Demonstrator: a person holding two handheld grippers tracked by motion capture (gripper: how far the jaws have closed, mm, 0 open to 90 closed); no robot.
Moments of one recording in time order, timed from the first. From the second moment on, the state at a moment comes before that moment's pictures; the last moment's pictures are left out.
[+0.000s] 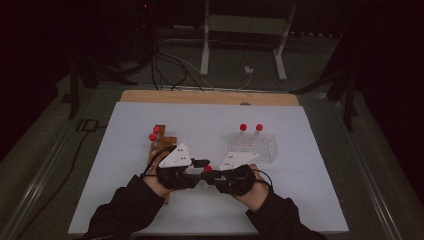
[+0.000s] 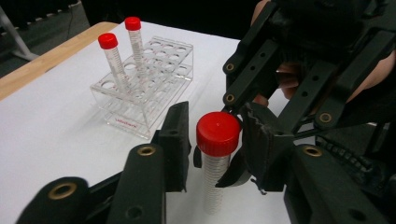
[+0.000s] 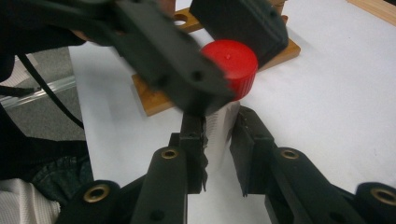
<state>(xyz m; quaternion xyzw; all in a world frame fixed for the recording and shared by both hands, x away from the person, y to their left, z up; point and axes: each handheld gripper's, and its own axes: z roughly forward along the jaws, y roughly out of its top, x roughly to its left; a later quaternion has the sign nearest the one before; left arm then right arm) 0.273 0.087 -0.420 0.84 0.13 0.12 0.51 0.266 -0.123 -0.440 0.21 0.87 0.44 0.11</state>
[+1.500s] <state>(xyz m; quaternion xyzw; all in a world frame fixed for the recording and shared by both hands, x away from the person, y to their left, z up) 0.283 0.163 -0.379 0.81 0.20 0.19 0.52 0.268 -0.185 -0.442 0.27 0.80 0.51 0.16</state>
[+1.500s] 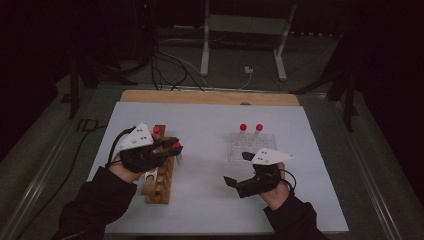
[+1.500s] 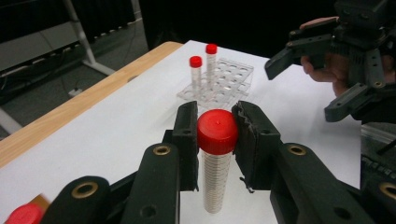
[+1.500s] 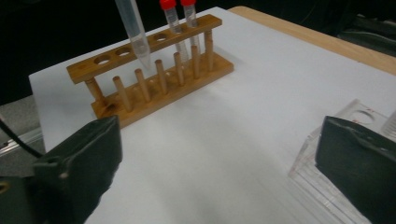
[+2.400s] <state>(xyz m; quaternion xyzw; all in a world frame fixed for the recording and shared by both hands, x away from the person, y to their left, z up) 0.303 0.223 -0.386 0.77 0.28 0.26 0.51 0.267 -0.190 -0.439 0.27 0.79 0.52 0.16</state>
